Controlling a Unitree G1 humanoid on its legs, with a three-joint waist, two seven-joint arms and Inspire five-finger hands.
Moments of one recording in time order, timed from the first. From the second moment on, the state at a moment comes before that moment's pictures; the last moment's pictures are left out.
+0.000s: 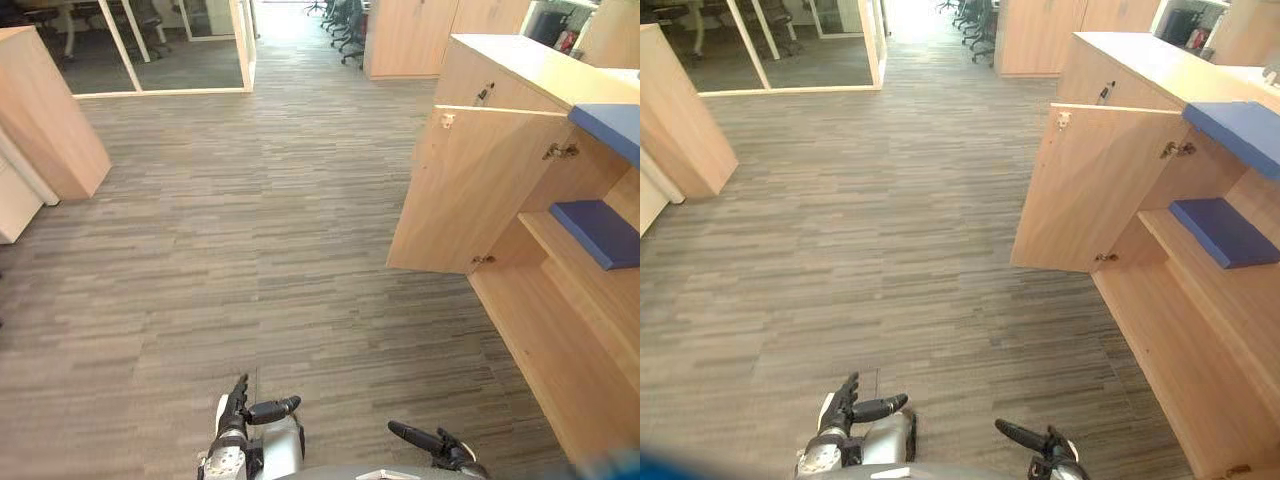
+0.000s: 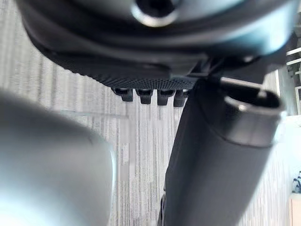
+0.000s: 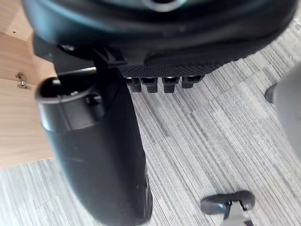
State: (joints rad) left arm 0.09 0.04 0.17 0.89 0.05 -0.14 0.10; right arm 0.03 0.02 -0.25 1.12 0.16 0.00 -0.05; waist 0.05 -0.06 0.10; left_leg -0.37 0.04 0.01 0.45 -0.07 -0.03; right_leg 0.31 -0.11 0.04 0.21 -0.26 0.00
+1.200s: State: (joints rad) left arm 0.09 0.04 0.16 0.90 0.05 -0.13 0.07; right arm -0.01 -0.01 -0.32 1.11 0.16 0.00 -0.04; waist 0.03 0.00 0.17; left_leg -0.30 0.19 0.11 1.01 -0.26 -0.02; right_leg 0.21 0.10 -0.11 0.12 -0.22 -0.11
